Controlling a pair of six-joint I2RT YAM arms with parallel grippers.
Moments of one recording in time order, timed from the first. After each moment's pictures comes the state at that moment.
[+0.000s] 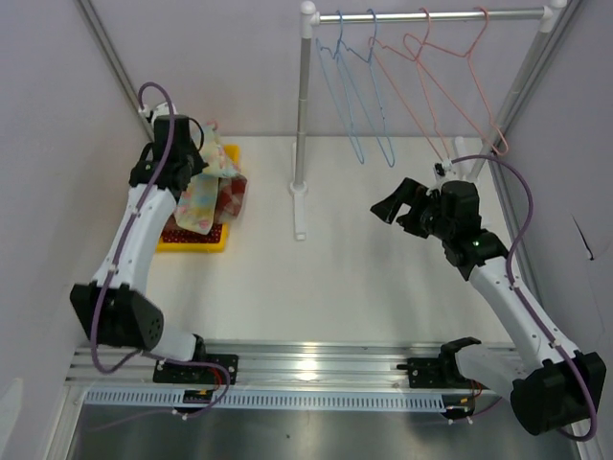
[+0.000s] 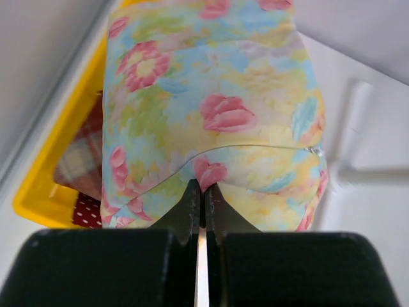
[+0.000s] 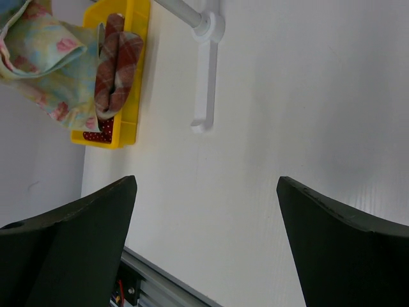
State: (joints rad) left arm -0.06 1.50 1.52 -0.62 -0.35 -0.38; right arm 0.29 1.06 0.91 -0.29 -0.27 0.67
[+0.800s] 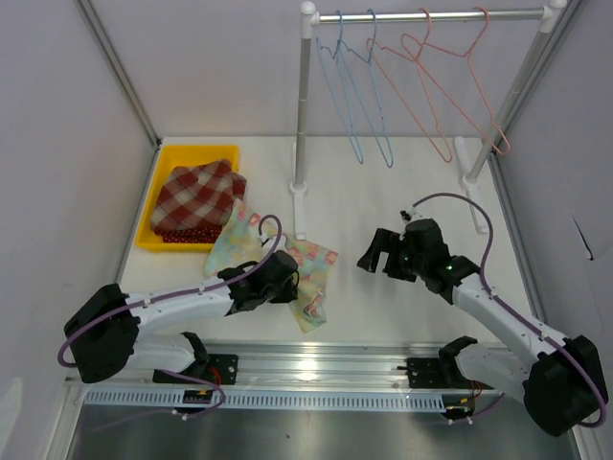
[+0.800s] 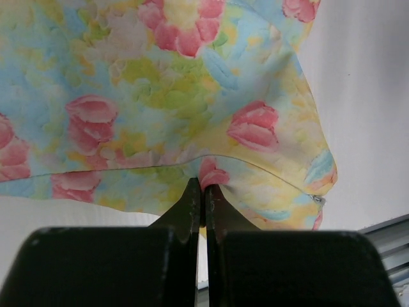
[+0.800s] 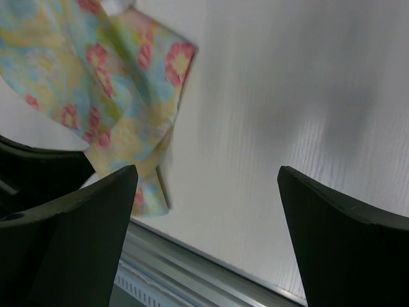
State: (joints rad) left arm -0.94 1.25 0.62 -0.31 -0.26 -0.87; right arm 0.45 1.02 0.68 -0.35 -0.17 0.66
